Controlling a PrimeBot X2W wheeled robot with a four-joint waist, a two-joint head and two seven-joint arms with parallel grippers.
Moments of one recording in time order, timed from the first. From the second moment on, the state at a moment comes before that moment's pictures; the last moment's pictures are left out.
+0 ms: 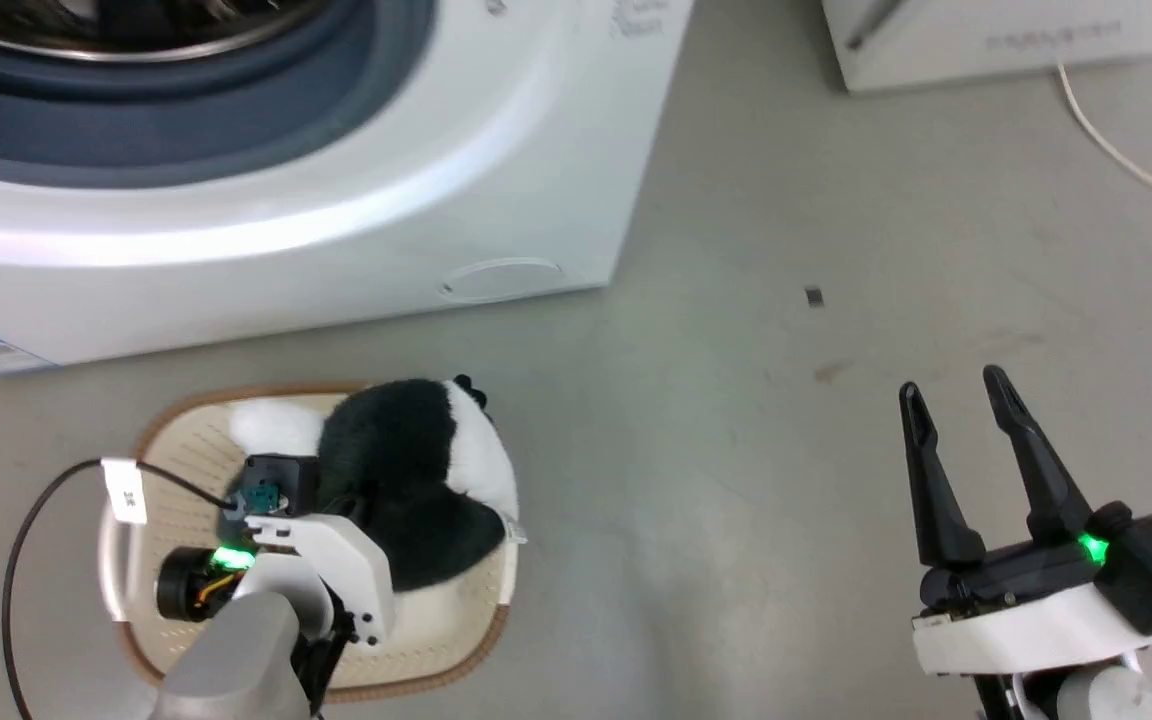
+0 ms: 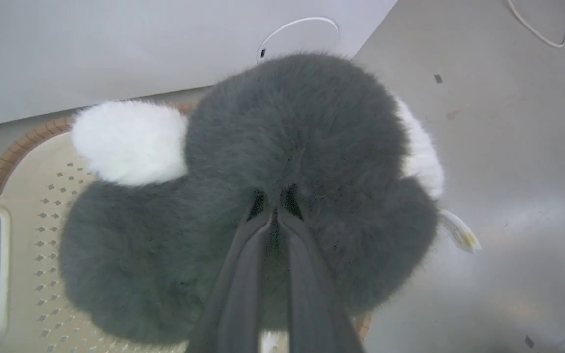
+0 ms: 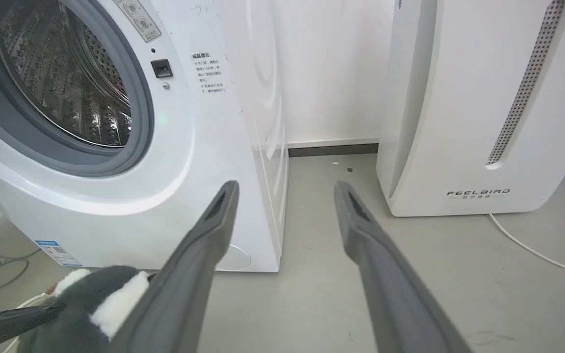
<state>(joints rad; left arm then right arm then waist) -0.63 0.20 -0.49 1.14 -0.54 -0.13 -0.24 -0.09 -0.05 0.04 -0.05 0.17 0.13 -0.26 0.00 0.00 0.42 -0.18</state>
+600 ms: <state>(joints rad) -0.38 0.20 -0.30 0.63 -0.44 -0.09 -0.26 -0.03 -0.05 0.04 -0.04 0.15 0.13 -0.26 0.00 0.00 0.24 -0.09</state>
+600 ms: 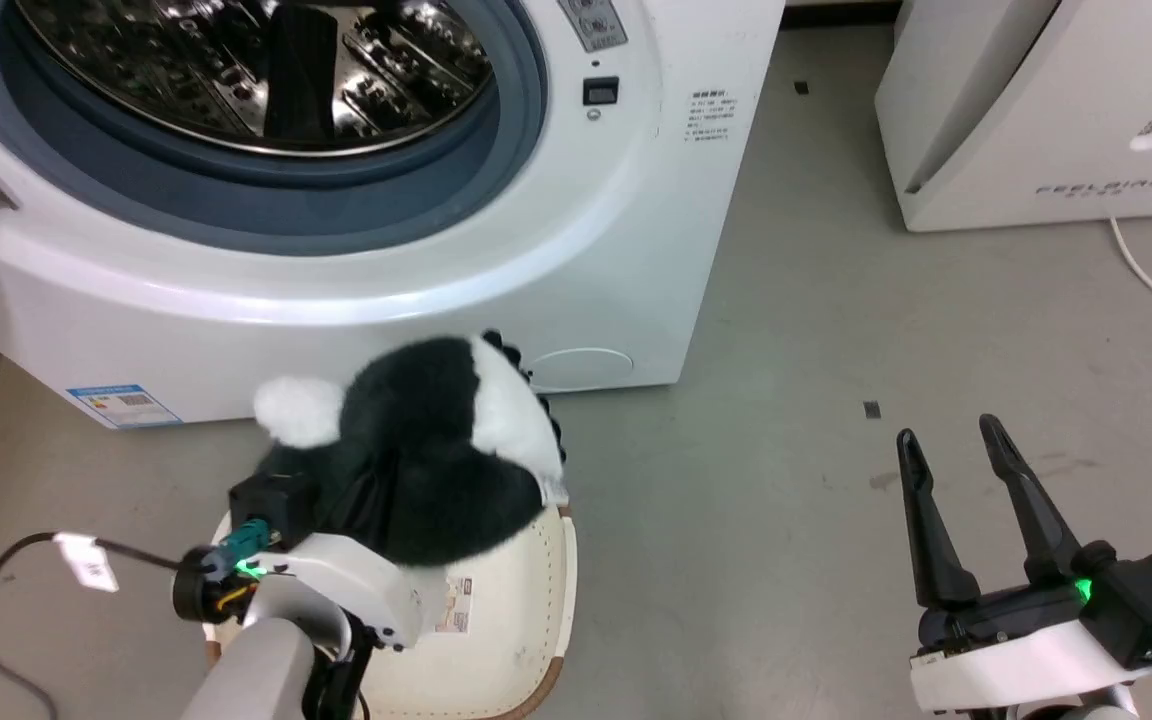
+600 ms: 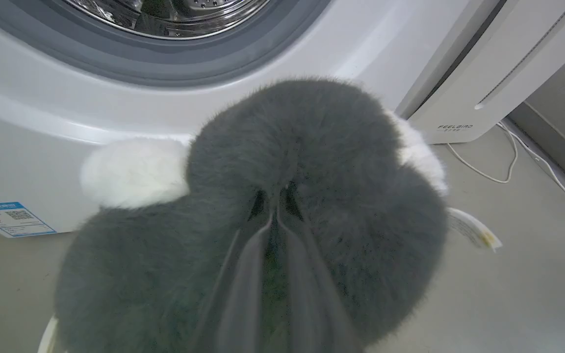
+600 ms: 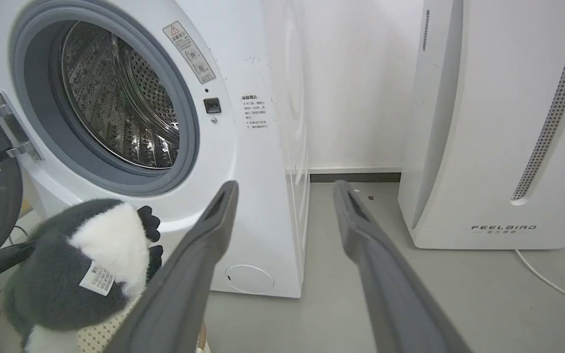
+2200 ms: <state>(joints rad) -1.55 0.65 -0.18 0.62 -0.17 -0.13 0.02 -0.19 -0.05 0.10 -0.20 0.28 0.13 -0.26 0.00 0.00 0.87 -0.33</state>
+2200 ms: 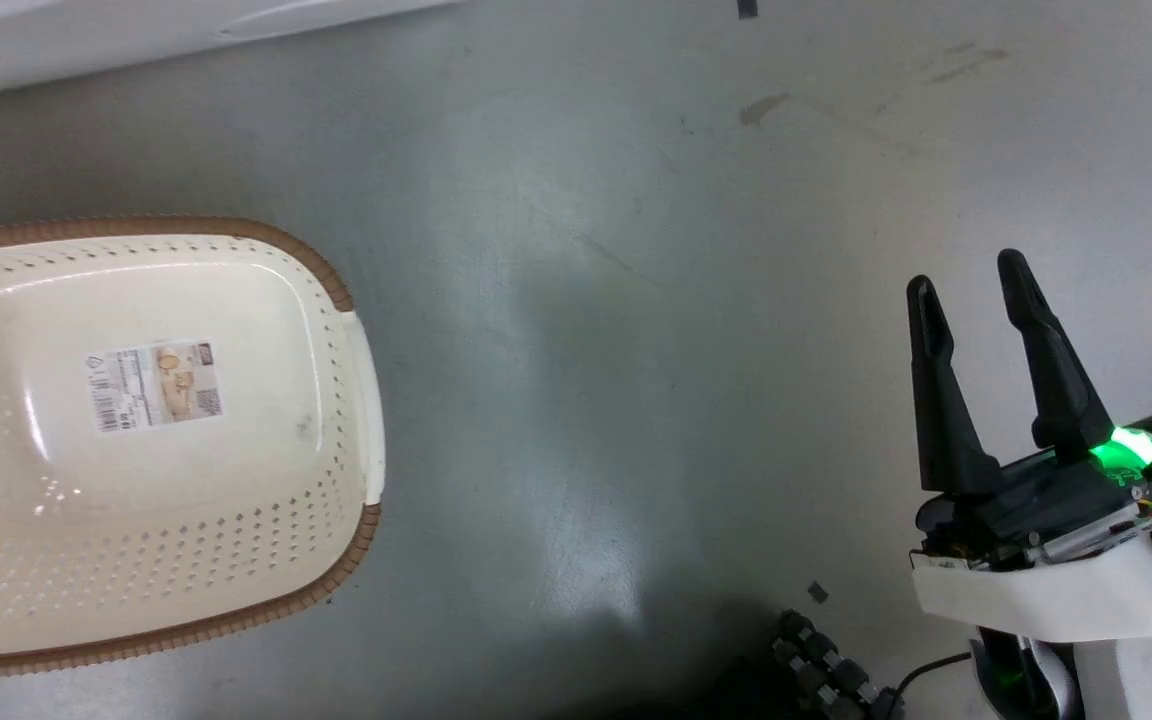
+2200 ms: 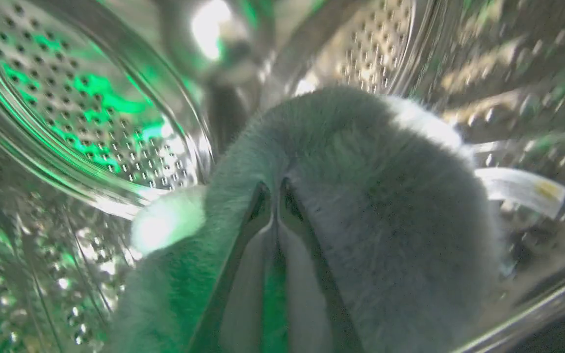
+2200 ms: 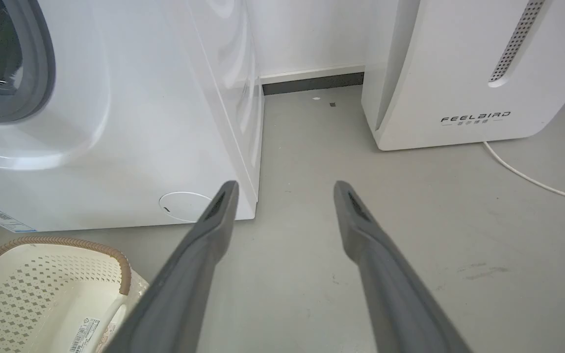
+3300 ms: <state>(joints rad) -1.29 0.52 -0.45 0.97 -0.45 -0.13 -0.25 -0.21 -0.05 0.02 -0.16 0.18 0.13 -0.26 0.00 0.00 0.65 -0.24</state>
